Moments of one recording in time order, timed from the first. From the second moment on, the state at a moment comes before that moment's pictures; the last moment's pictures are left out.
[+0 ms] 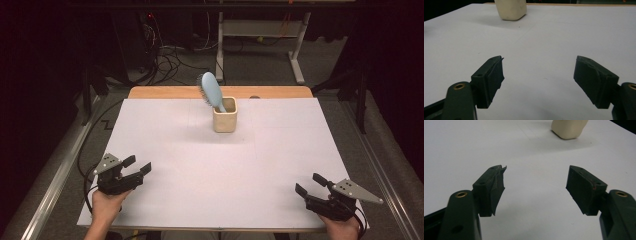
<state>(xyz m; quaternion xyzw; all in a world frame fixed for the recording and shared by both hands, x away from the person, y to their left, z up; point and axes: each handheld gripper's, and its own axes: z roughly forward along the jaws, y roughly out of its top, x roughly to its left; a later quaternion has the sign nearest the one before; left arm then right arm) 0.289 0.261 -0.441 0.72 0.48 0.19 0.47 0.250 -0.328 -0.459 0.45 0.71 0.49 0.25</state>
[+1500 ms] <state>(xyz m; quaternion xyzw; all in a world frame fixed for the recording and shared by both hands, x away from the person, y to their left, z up) 0.283 0.263 -0.464 0.71 0.50 0.18 0.46 0.249 -0.328 -0.458 0.45 0.71 0.49 0.24</state>
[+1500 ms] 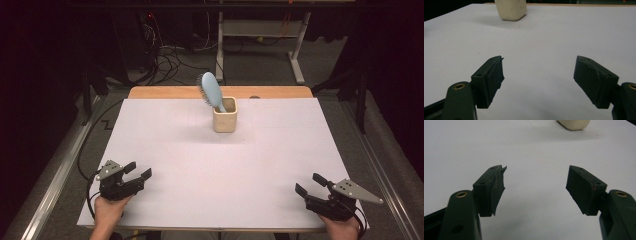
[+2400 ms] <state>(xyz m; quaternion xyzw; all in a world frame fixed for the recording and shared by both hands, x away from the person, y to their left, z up) 0.275 0.262 -0.477 0.70 0.51 0.18 0.46 0.248 -0.328 -0.458 0.45 0.70 0.49 0.24</state>
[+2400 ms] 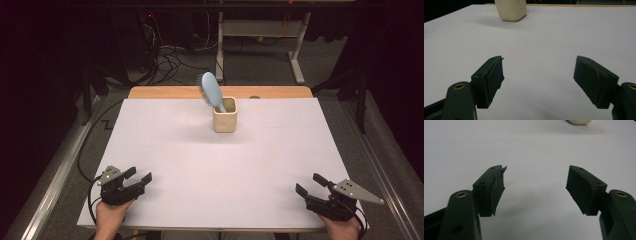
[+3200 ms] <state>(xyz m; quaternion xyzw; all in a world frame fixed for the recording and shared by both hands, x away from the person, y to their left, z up) 0.273 0.262 -0.477 0.70 0.51 0.18 0.46 0.250 -0.330 -0.459 0.46 0.70 0.49 0.25</state>
